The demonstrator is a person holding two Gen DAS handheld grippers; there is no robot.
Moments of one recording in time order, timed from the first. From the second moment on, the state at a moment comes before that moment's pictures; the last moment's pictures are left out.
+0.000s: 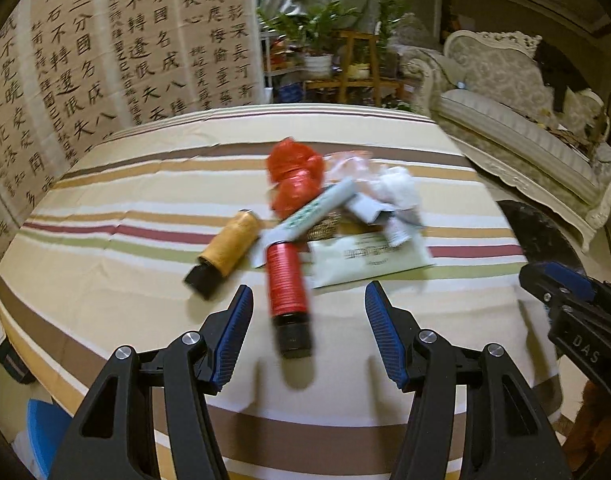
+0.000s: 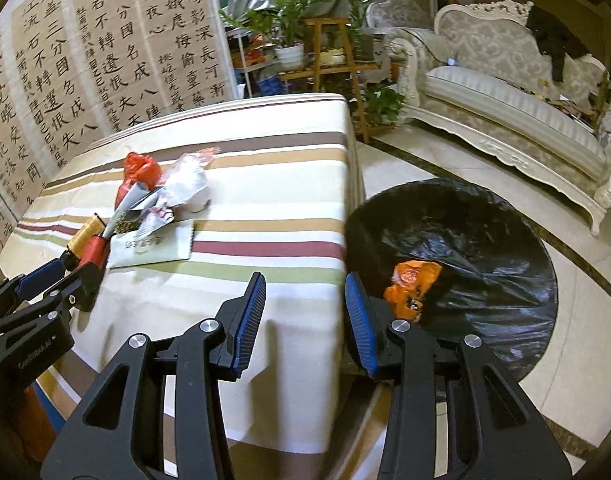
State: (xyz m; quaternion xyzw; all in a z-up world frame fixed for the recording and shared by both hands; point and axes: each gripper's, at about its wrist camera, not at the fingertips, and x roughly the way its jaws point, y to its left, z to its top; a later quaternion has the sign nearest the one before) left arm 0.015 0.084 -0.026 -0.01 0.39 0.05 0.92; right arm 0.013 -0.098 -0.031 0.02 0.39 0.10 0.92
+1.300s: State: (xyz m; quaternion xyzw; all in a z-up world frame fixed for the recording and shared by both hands) left arm 0.020 0.141 -0.015 -0.05 0.39 0.05 0.92; right arm 0.055 -0.033 -0.004 -0.01 0.37 0.15 0.92
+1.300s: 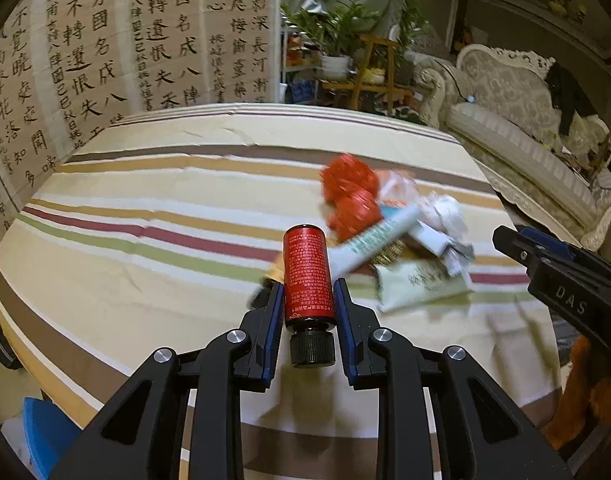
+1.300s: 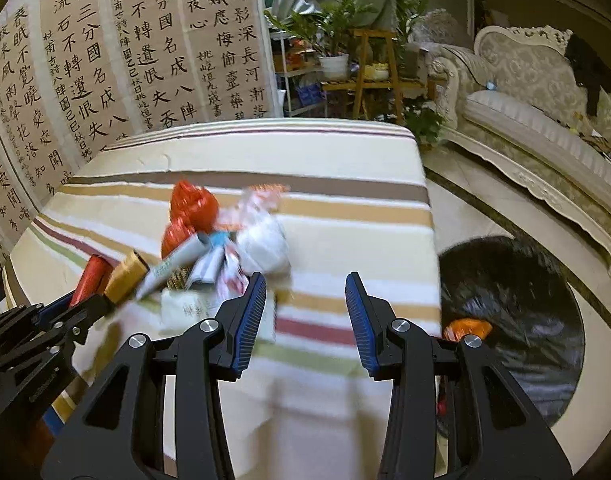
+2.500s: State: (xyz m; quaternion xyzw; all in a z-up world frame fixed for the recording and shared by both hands) left arm 0.031 0.174 -0.020 -0.08 0.40 0.07 0.91; right arm 0.080 -0.005 -0.014 -0.01 0.40 0.16 0.90
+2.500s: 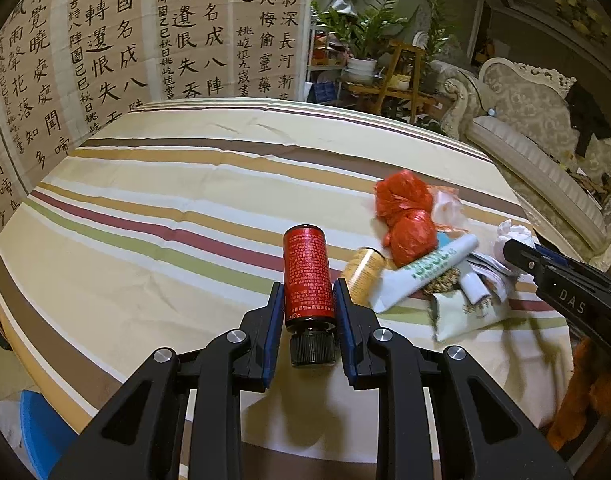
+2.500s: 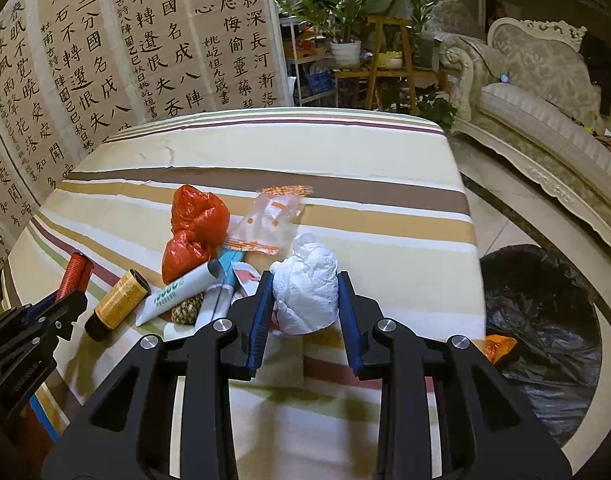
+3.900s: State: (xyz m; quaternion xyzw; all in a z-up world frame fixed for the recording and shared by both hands) left arm 0.036 -0.015 -0.015 0.02 0.38 -0.09 0.92; right arm 0.005 -0.182 -0.012 0.04 0.35 0.01 0.94
